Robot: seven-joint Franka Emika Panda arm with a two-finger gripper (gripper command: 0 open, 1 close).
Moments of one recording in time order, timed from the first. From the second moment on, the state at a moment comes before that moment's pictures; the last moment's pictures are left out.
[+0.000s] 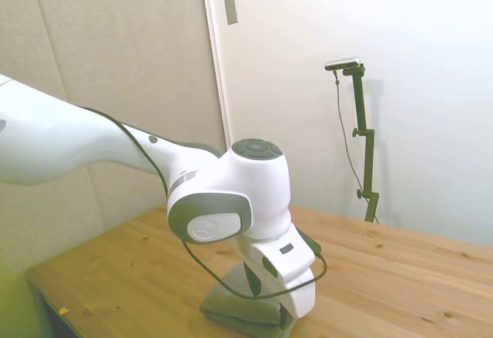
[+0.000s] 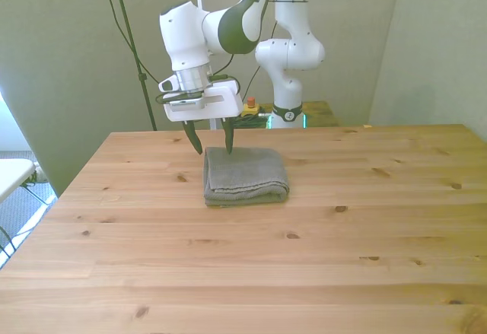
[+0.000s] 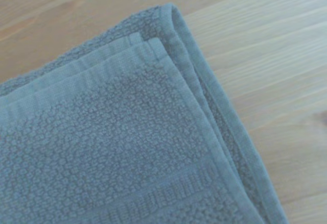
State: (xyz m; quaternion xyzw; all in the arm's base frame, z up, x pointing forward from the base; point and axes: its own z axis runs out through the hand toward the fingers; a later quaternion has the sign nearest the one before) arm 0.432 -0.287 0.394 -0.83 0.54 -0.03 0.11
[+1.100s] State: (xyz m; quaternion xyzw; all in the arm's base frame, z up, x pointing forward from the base) arm 0.442 -0.286 0.380 -0.85 0.50 -0.04 0.15
